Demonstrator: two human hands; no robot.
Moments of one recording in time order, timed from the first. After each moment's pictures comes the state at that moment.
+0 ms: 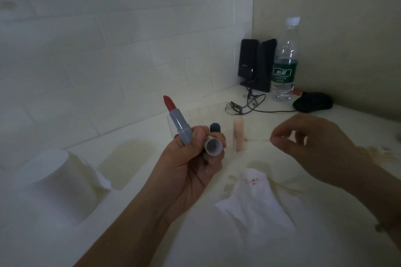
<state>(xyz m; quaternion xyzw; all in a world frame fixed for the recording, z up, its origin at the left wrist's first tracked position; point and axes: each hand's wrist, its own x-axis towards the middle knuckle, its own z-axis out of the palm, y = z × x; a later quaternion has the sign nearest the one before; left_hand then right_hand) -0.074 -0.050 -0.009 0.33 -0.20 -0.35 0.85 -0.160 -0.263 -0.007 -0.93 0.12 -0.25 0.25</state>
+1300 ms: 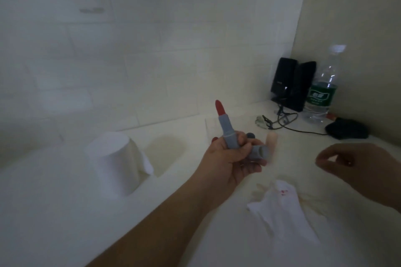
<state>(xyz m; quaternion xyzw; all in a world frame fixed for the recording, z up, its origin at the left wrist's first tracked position) -0.073 -0.052 -0.011 0.43 -0.21 -0.27 0.84 -0.164 -0.290 0.002 -0.95 0.17 -0.14 0.21</state>
